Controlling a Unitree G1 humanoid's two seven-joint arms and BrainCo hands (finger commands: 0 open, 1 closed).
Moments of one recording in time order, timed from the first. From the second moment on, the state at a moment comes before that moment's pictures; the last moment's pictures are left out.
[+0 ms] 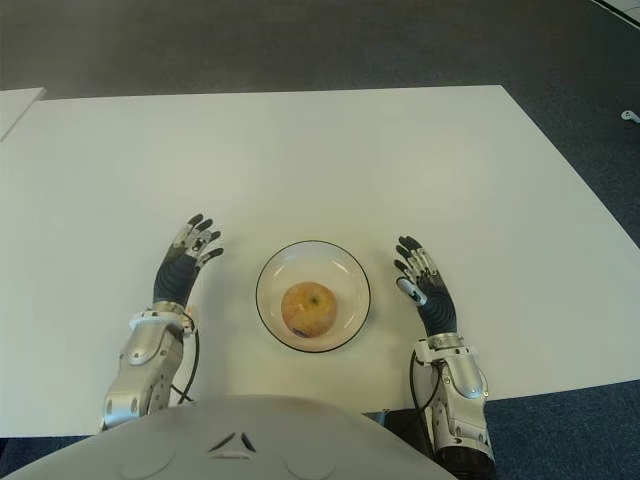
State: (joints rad) left arm 0.43 -0.04 -0.04 -0.26 -0.04 0.07 -0.05; right arm 0.38 -0.17 -0.14 0.15 0.27 -0.41 0.36
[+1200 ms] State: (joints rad) left arm 0.38 -0.07 -0.07 0.23 0.00 -0.64 0.00; right arm 0.41 -0.15 -0.14 0.09 0.34 -0.37 0.39
